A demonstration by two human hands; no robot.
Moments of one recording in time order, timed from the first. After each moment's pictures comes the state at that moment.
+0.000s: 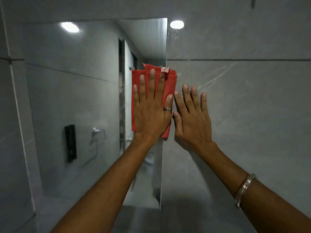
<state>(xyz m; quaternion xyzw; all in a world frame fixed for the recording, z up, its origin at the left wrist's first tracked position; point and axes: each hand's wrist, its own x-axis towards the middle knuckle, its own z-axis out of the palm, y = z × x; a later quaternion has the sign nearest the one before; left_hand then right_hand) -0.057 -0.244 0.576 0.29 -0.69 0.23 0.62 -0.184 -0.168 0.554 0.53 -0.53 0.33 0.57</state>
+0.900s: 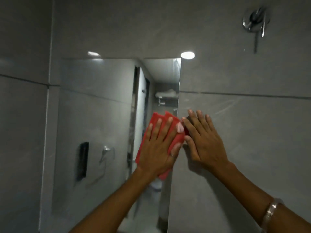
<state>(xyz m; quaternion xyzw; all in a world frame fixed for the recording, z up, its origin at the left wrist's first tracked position) -0.028 -0.253 0.509 0.23 -0.78 0.27 0.52 -0.186 -0.143 0.557 0.63 -0.48 0.30 0.53</state>
